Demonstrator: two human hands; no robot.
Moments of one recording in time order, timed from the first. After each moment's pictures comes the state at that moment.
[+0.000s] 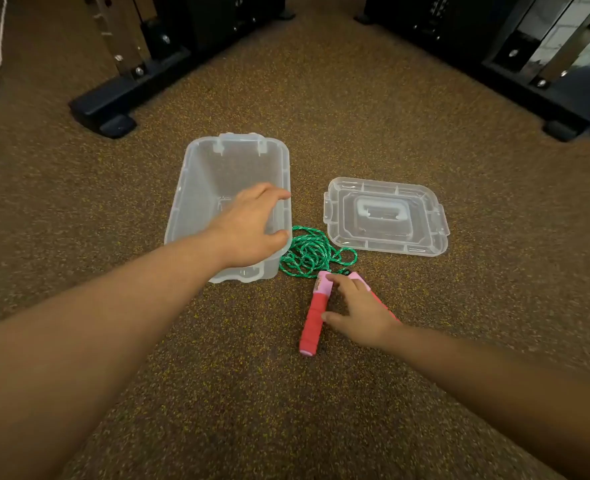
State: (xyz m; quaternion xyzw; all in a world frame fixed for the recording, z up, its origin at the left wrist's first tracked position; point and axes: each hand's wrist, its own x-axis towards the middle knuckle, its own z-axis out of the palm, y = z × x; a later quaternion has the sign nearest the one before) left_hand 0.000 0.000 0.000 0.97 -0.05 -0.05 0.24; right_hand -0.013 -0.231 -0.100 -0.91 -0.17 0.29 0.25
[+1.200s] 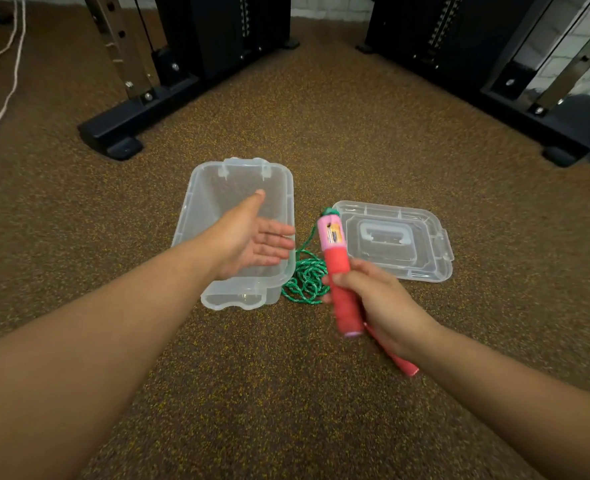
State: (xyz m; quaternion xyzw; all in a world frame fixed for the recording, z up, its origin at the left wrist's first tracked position) left_hand 0.023 0.006 0.012 0.64 0.22 -0.23 0.70; right_hand 0.003 -0.205 -0.013 -0.65 0.04 0.32 0.69
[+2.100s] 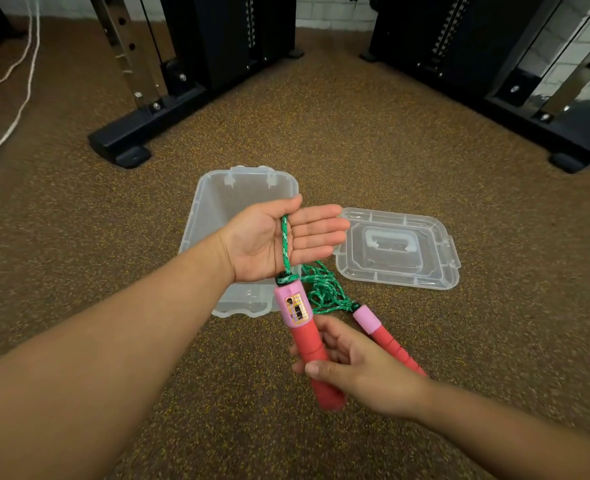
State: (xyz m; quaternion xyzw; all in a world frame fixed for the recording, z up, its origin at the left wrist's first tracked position) left_hand 0.031 -0.006 0.027 0.42 0.11 -0.29 0.86; right_hand -0.045 -0.205 -0.027 -0.66 -0.20 0.42 0.59
